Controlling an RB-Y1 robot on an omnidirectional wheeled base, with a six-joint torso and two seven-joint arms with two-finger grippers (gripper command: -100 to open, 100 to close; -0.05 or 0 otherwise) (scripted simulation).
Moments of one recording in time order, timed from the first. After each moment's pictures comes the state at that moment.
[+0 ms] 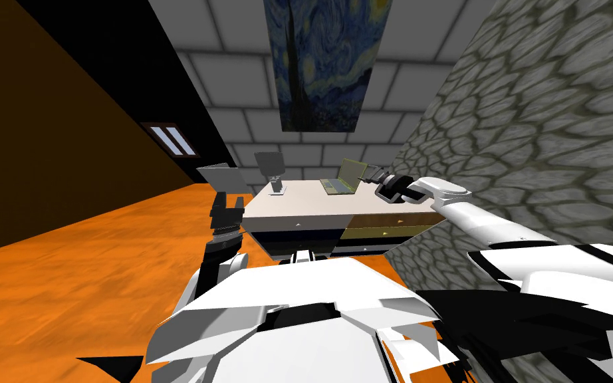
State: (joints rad) left arm 0.49 0.03 0.07 -2.32 -0.07 -0.48 0.05; right arm -0.21 -1.35 -0.01 -1.29 0.44 -0.50 0.75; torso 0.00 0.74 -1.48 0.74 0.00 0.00
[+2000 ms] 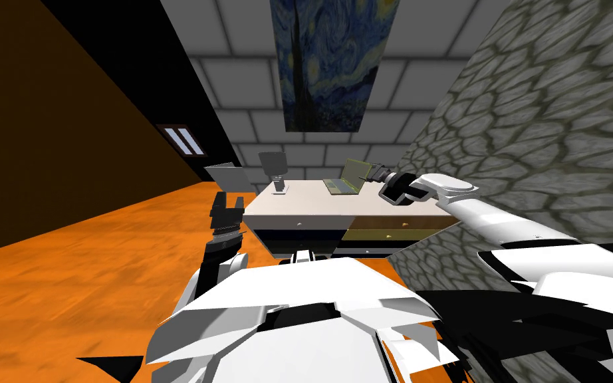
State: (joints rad) left arm 0.49 0.04 0.07 -2.32 -0.07 -0.48 0.05; right arm -0.20 -1.40 -0.01 -1.31 0.49 -0.47 0.80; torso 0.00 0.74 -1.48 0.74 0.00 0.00
